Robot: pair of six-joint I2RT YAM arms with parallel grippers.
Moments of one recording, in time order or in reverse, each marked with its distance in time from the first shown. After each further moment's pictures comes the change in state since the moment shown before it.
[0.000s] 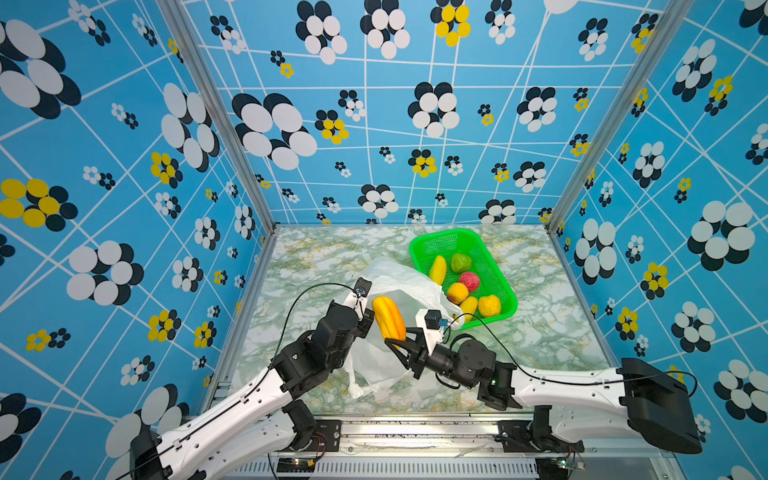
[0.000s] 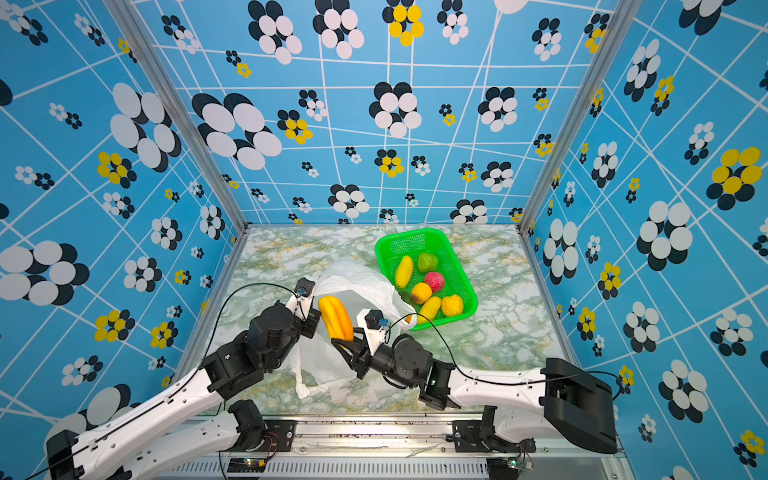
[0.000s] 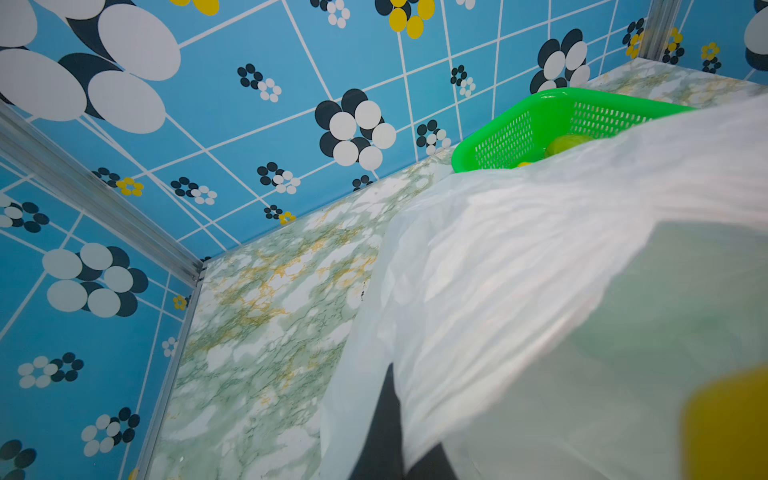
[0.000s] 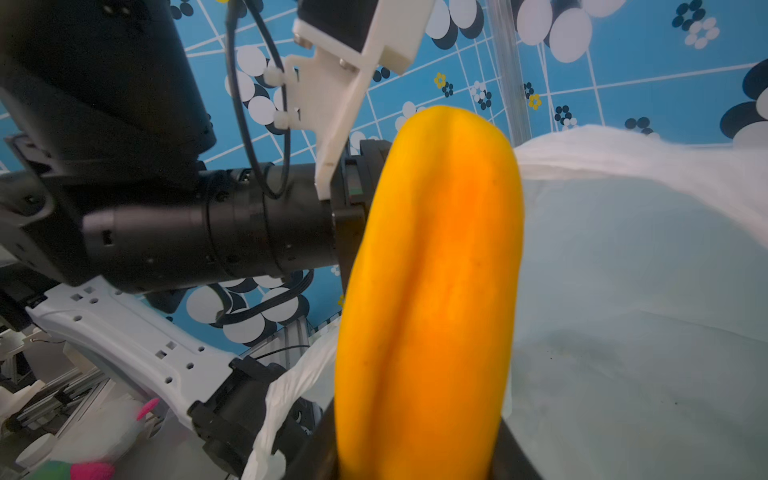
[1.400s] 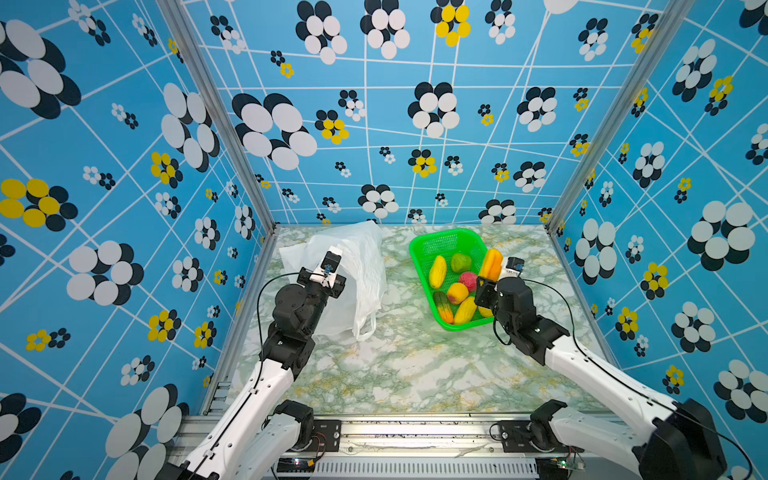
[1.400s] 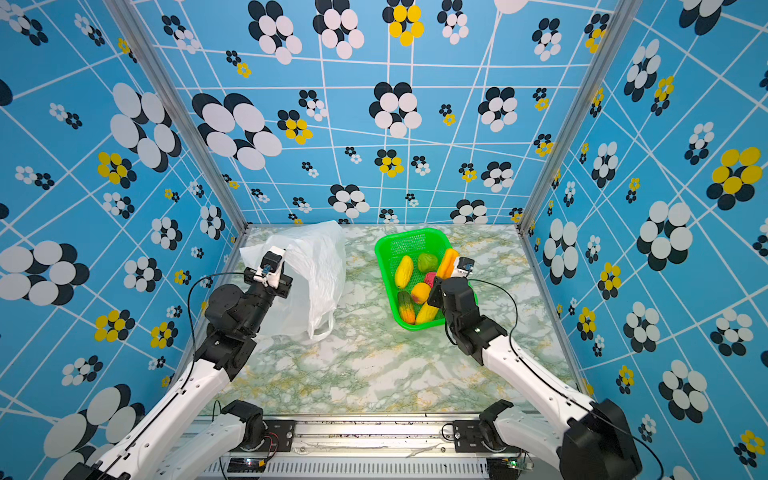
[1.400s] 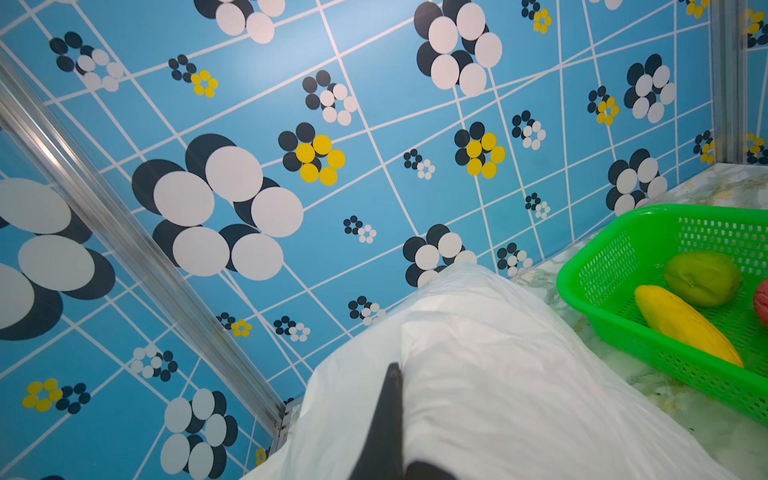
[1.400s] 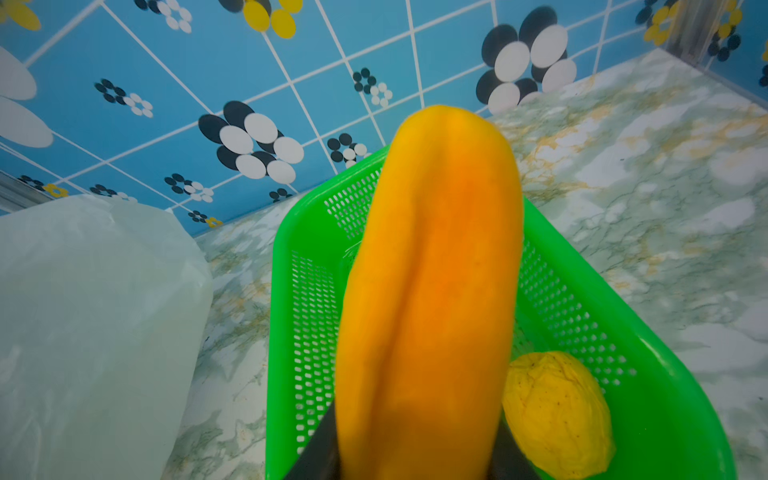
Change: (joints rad) left arm 0.550 0.035 -0.096 0.578 0.542 0.340; right arm -0.727 -0.050 0.214 -0.786 0.215 0.249
